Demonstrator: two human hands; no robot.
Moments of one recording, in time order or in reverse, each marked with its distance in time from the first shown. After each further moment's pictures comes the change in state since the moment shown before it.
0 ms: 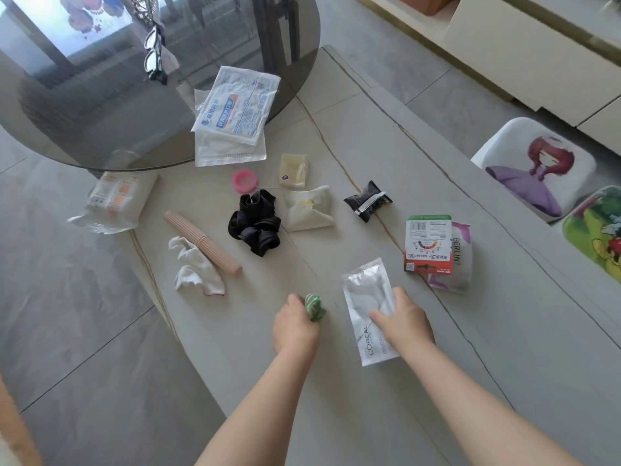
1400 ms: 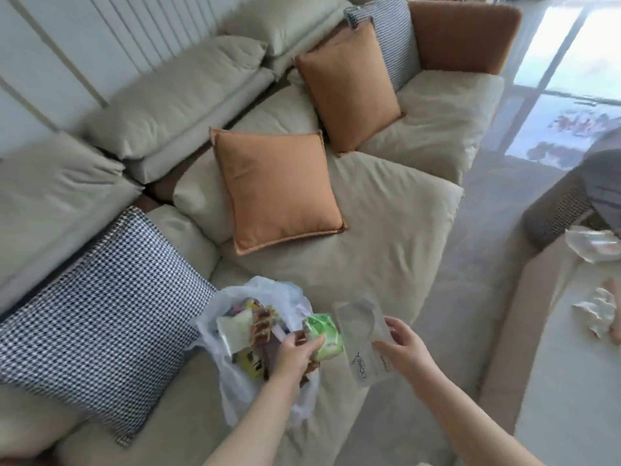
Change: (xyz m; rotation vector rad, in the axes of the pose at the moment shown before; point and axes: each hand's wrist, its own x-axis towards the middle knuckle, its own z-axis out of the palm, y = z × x) left_hand -0.611 -0.468 -0.080 -1.781 0.714 -0.661; right_hand -0.624 -0.028 0.184 -0.232 -0.969 -0.743
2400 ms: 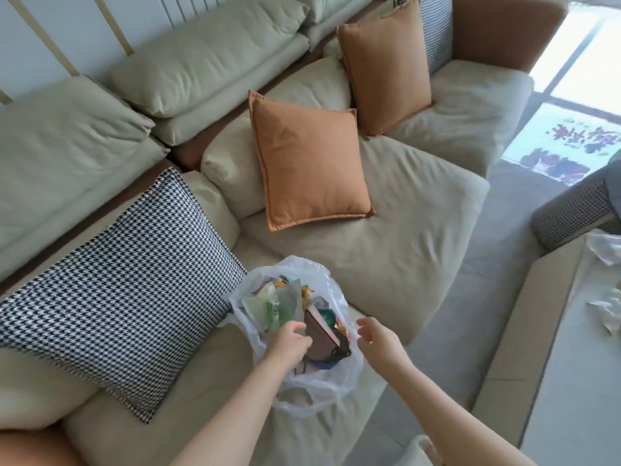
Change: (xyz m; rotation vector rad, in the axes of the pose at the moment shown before) left_hand 0.048 -0.017 -0.126 0.576 -0.085 -0.015; right_hand 0.014 0.011 0.145 -0.631 0.004 -0.016
